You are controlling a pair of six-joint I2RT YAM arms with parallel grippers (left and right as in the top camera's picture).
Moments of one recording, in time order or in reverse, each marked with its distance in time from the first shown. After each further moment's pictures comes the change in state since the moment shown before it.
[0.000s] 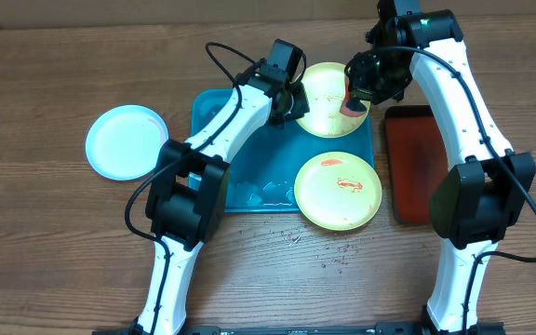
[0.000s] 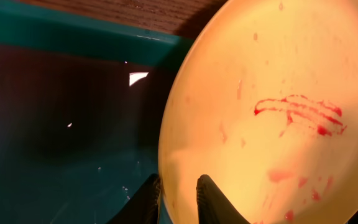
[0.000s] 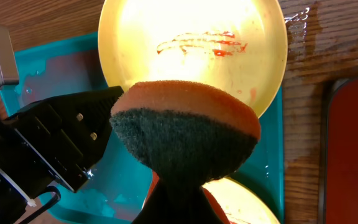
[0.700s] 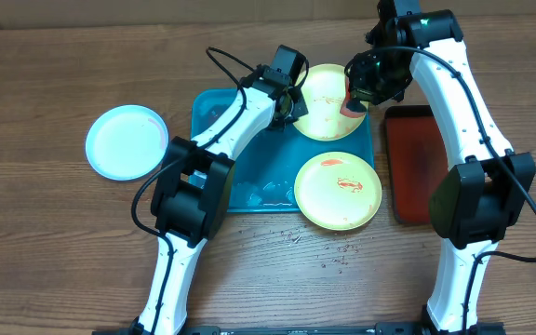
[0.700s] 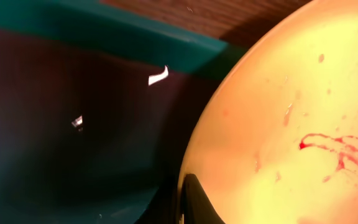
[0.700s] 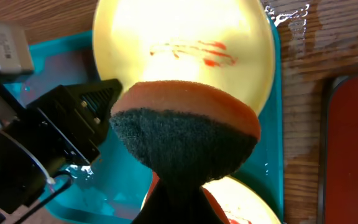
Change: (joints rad) left arm 0.002 0.042 0.003 0.000 -0.084 -0.066; right arm 0.000 0.000 0.000 -0.007 0.000 0.000
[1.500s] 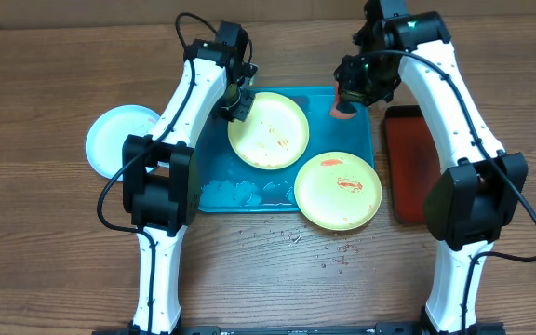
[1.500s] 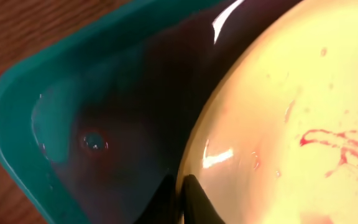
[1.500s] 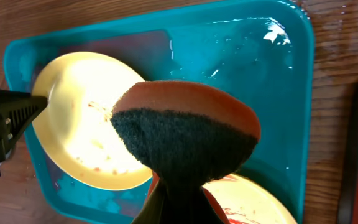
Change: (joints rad) left arm 0.193 0.001 0.195 -0.478 -0.048 0.909; right arm 0.051 0.000 0.000 0.018 0.000 0.000
